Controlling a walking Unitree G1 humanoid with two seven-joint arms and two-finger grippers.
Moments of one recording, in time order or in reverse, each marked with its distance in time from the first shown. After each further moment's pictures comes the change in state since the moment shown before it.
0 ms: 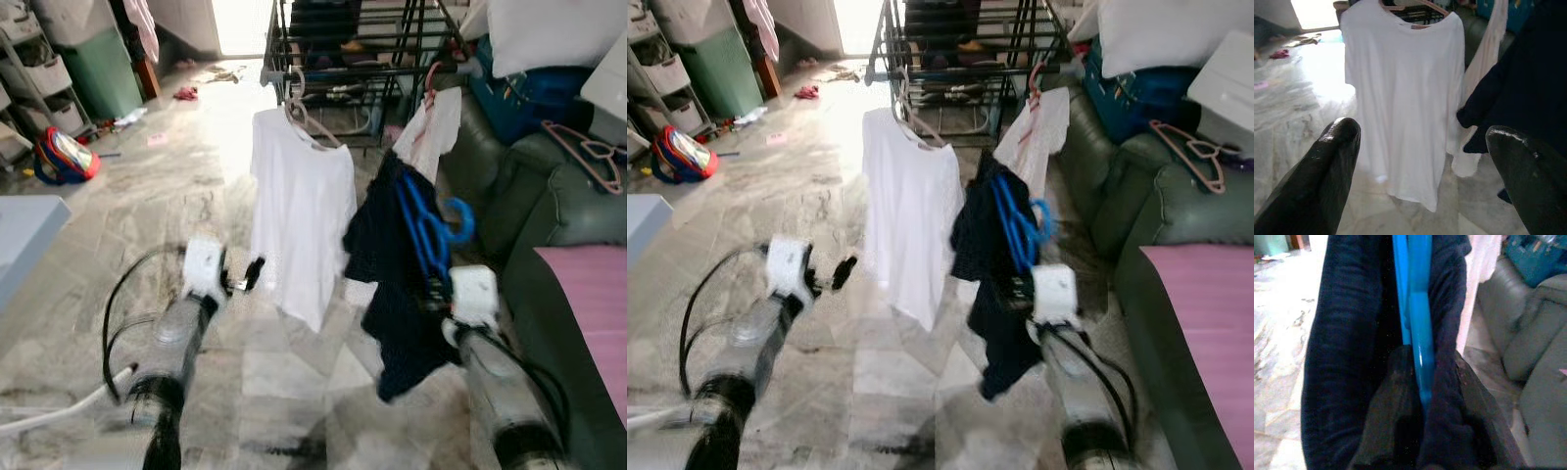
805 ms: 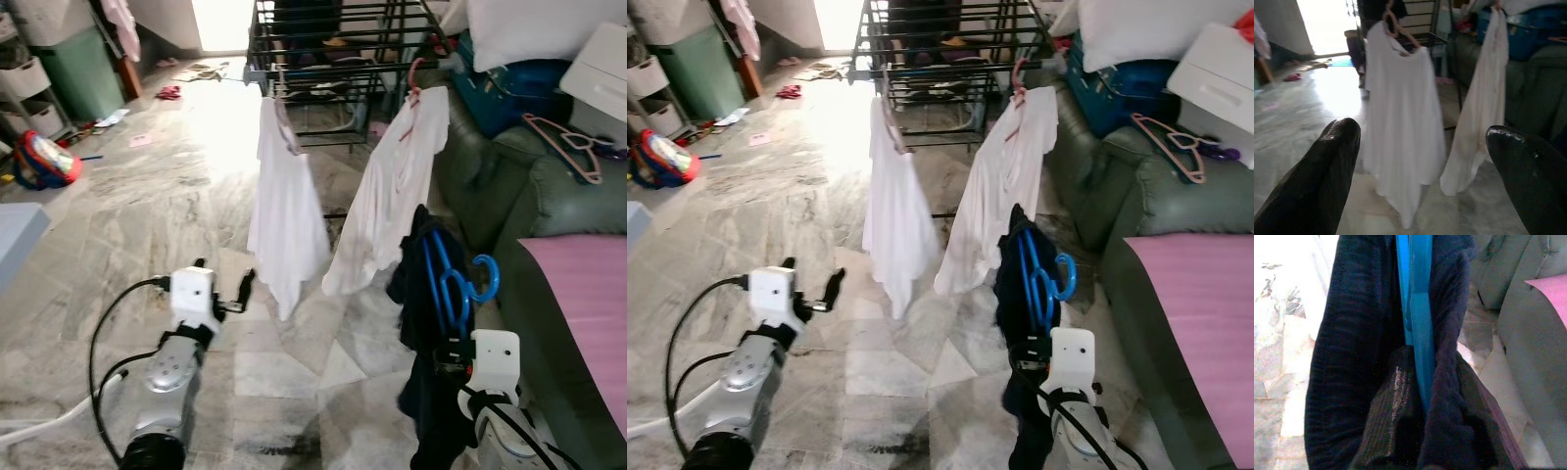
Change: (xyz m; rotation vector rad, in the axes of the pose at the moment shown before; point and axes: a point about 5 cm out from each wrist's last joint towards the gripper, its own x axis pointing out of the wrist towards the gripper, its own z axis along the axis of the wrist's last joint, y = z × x) left arm -0.028 -0.014 -0.002 0.014 -0.119 0.073; right arm -0.071 0.014 -0.023 0.116 0.205 -0.103
